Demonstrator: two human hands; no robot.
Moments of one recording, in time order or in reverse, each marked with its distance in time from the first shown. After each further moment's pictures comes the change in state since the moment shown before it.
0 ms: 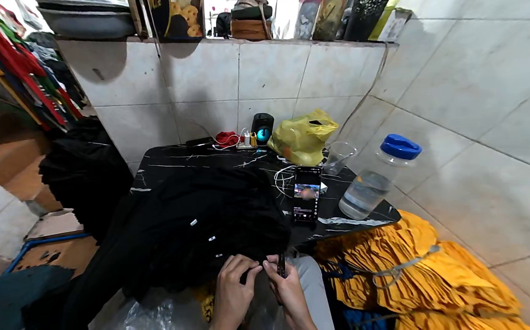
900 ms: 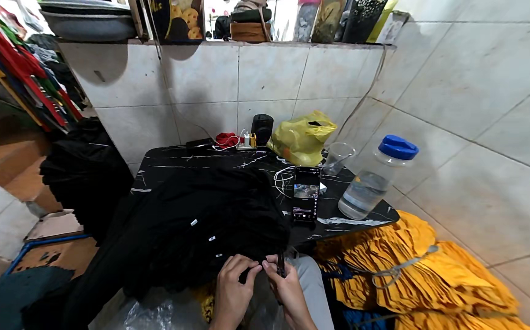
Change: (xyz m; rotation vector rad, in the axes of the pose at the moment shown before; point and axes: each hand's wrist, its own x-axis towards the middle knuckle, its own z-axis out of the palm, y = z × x) left_hand 0.000 -0.001 0.000 -0.045 -0.018 -0.037; right_hand 0.002 0.003 -0.001 -0.024 -0.003 -0.016
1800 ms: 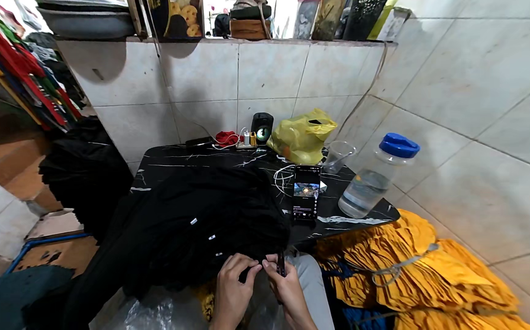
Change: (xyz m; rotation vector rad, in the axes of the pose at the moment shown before) left_hand -0.002 -0.001 0.000 -0.003 -0.009 -0.018; right_hand -0.001 0.001 0.000 0.023 0.001 0.017
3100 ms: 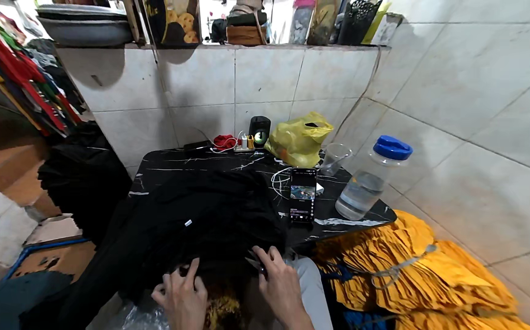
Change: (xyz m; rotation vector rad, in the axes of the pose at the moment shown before) left_hand -0.012 -0.014 -0.071 0.798 0.229 -0.164; right_hand -0.002 -0.029 0.020 -1.317 0.112 -0.689
